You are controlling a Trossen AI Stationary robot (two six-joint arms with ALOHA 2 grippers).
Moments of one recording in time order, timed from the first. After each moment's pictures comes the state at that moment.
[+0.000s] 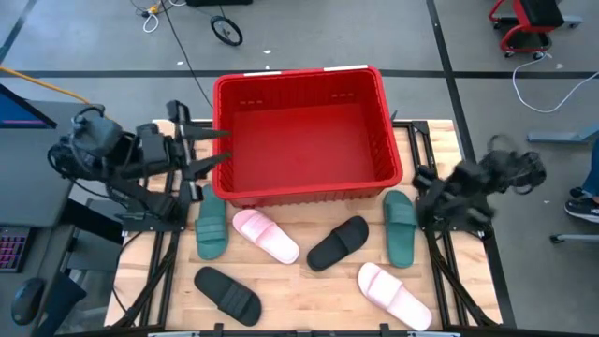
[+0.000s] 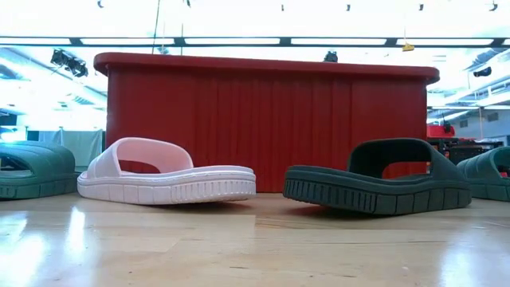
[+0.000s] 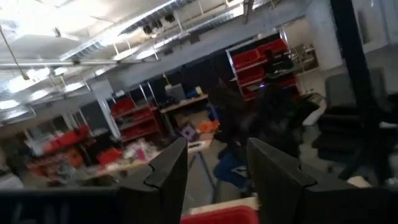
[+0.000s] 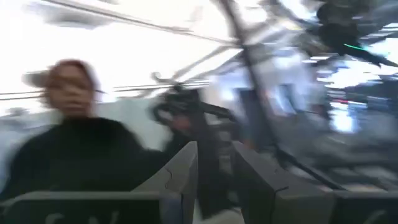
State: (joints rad) left arm -0.36 1.08 1.57 -0.25 -0.53 0.39; right arm 0.34 0.35 0.60 0.17 -0.27 0.45
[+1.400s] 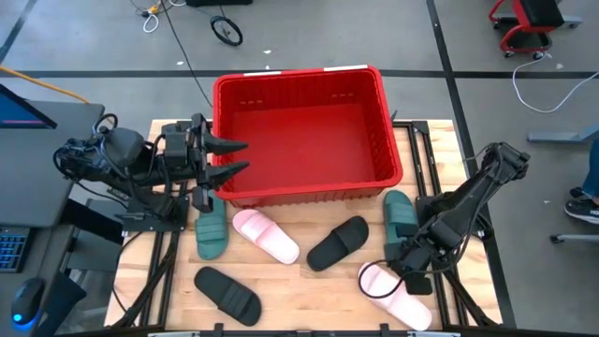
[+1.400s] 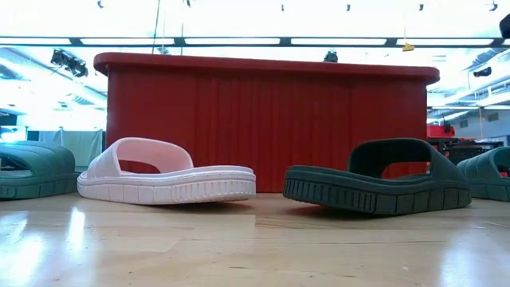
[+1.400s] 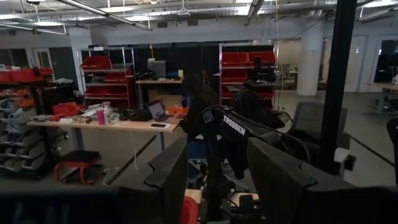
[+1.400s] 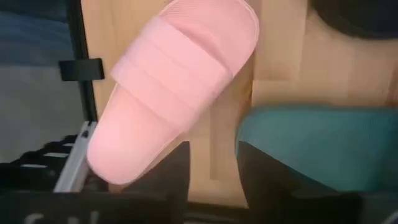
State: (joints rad) left arm -0.36 1.14 1.57 -0.25 -0.53 0.06; right arm 0.77 1.35 1.07 -1.07 -0.10 0.82
